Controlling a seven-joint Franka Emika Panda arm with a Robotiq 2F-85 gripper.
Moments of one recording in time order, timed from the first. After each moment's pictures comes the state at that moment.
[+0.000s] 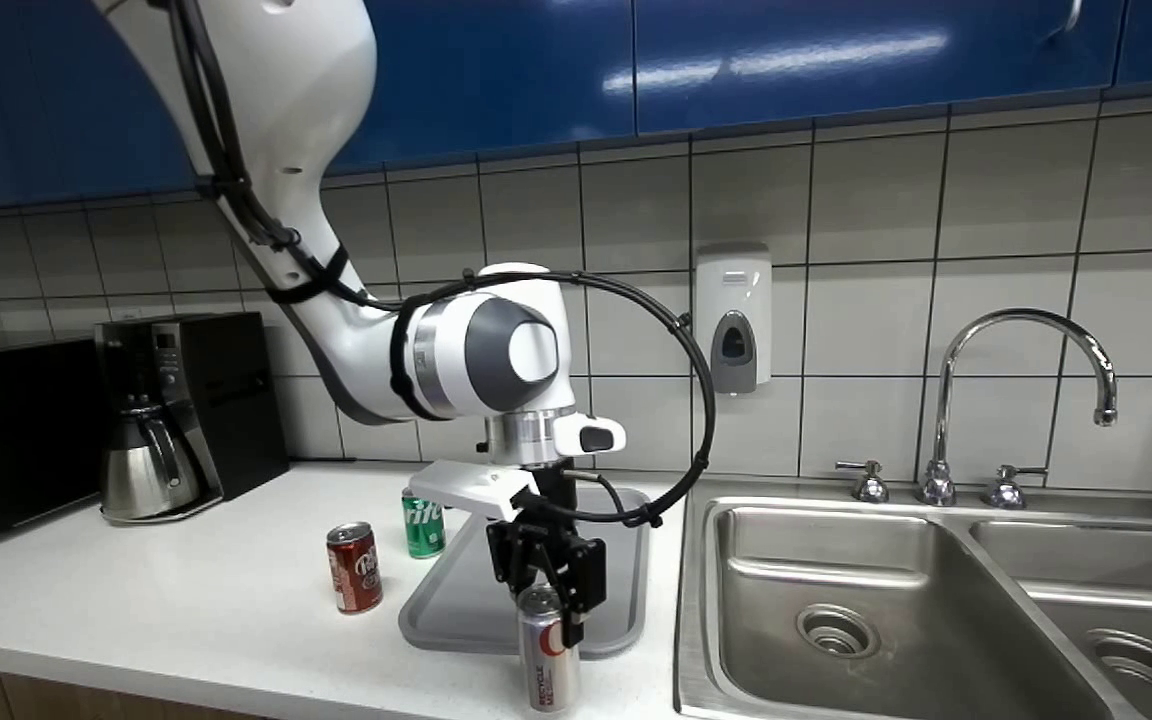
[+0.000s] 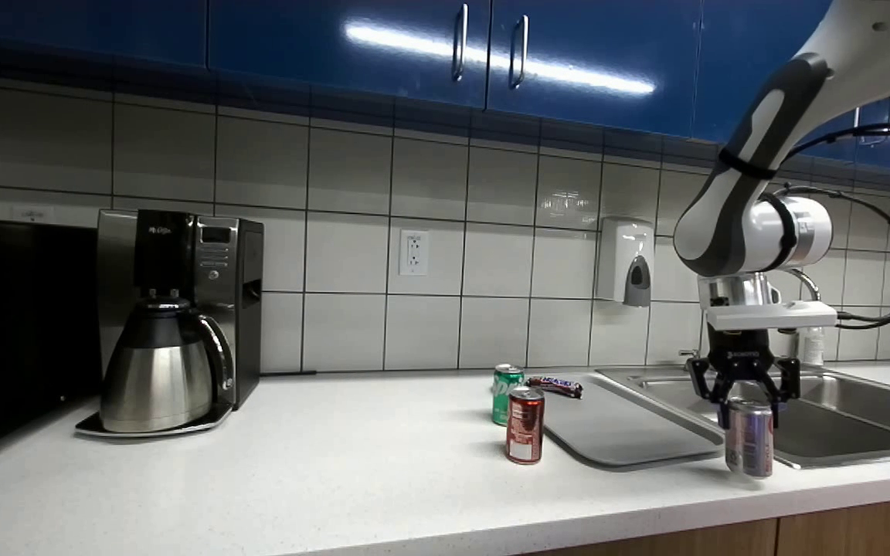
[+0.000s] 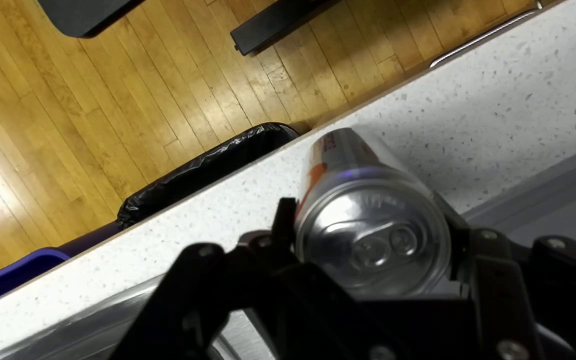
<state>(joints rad) -0.16 0.00 -0.18 -2.55 -0.19 2.43 0.27</state>
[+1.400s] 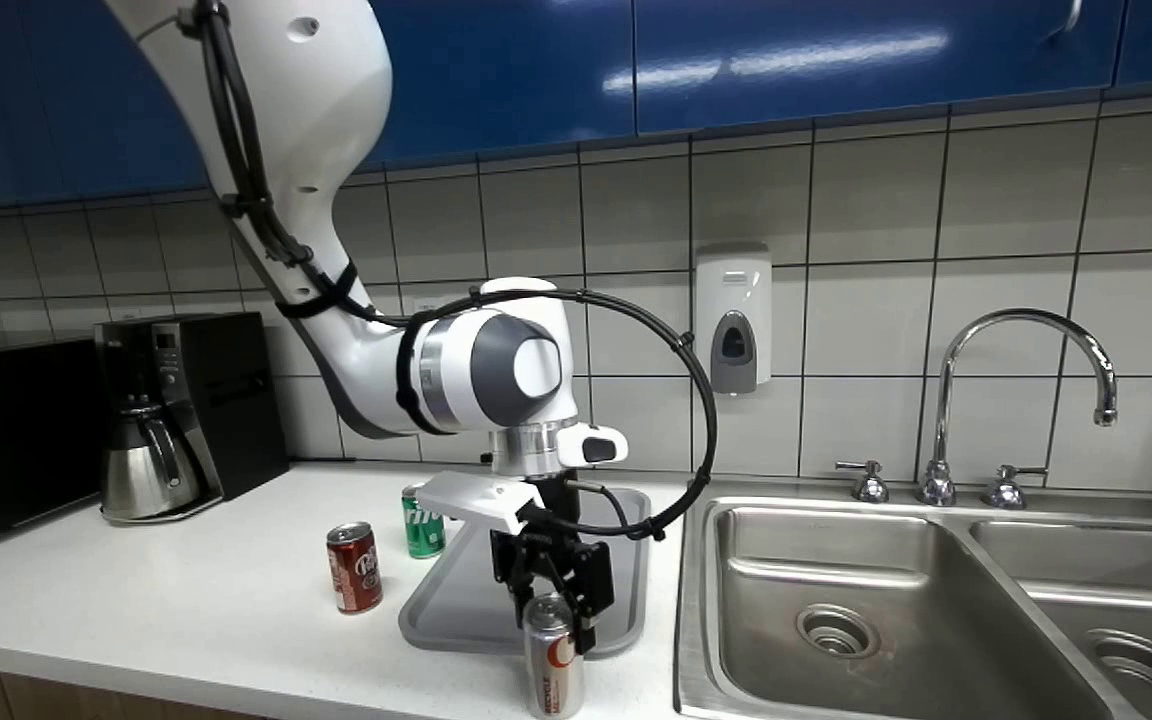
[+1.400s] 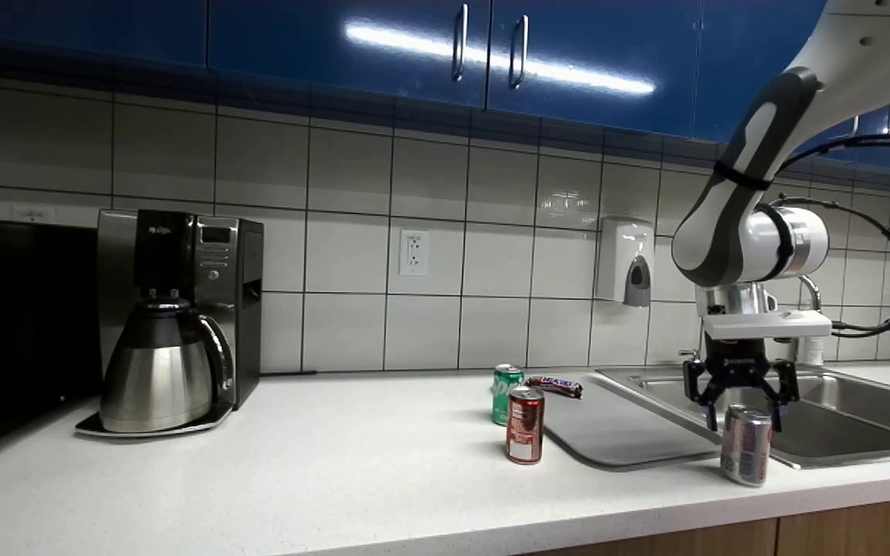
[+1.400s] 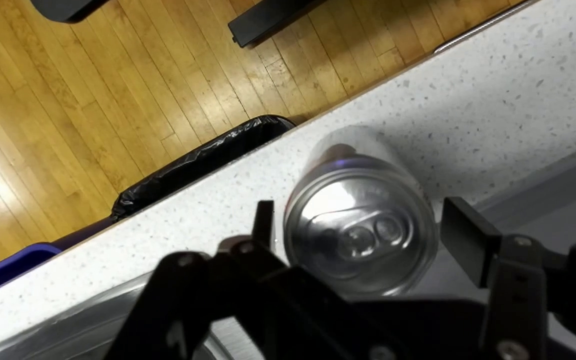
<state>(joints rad) -0.16 0.04 -0.18 -2.55 -0.20 2.48 0.27</state>
